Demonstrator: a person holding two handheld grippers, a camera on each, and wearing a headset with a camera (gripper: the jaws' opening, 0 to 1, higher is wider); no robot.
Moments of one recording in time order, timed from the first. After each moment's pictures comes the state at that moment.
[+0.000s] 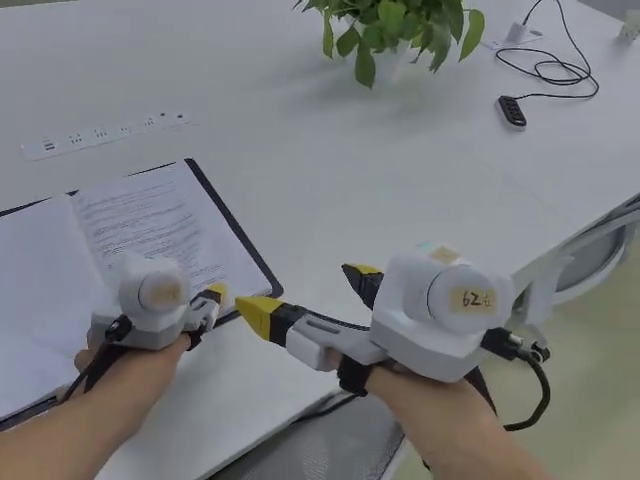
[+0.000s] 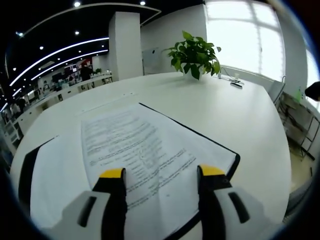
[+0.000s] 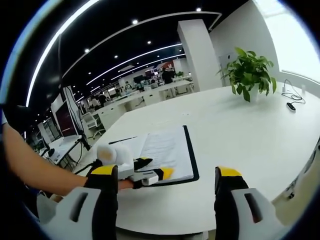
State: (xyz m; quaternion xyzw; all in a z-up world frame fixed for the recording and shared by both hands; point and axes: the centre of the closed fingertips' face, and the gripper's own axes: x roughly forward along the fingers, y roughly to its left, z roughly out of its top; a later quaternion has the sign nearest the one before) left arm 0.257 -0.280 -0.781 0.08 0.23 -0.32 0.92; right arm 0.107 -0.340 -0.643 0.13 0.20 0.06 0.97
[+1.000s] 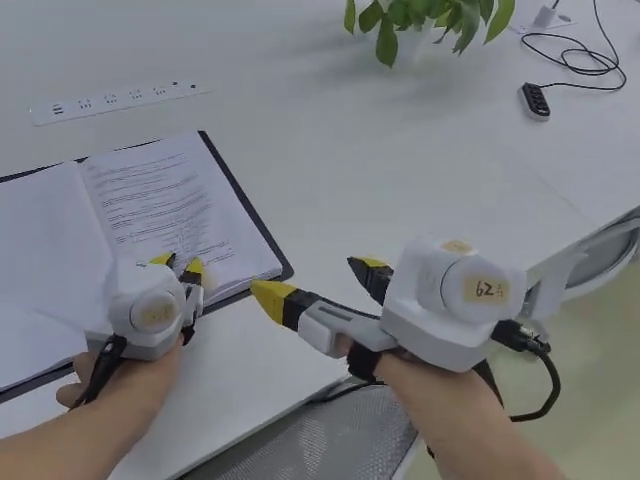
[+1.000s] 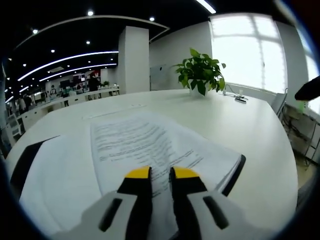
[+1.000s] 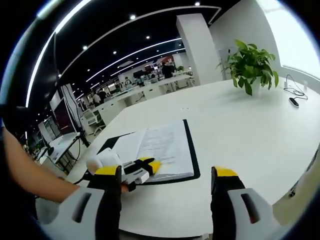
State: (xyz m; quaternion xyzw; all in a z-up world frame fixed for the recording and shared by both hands) left arm 0.265 -0.263 -0.780 0.04 0.17 -0.30 0.94; right arm 0.129 -0.344 -0.657 0.14 0.23 0.07 0.96
